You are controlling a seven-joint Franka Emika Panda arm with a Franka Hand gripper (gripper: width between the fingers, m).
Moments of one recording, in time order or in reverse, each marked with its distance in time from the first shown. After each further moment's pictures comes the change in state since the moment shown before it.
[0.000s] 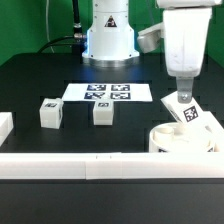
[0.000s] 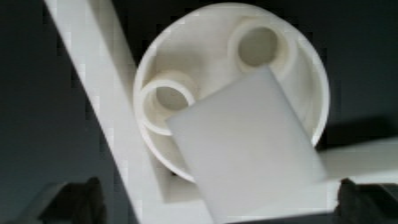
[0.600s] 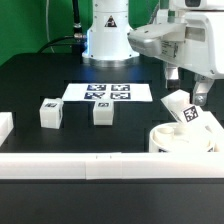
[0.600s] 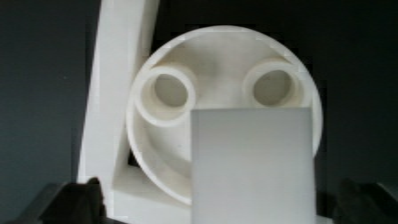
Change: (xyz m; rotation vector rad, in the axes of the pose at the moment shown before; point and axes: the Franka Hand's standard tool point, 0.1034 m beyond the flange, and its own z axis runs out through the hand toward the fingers) arm 0.000 -0.004 0.005 0.009 -0.037 -0.311
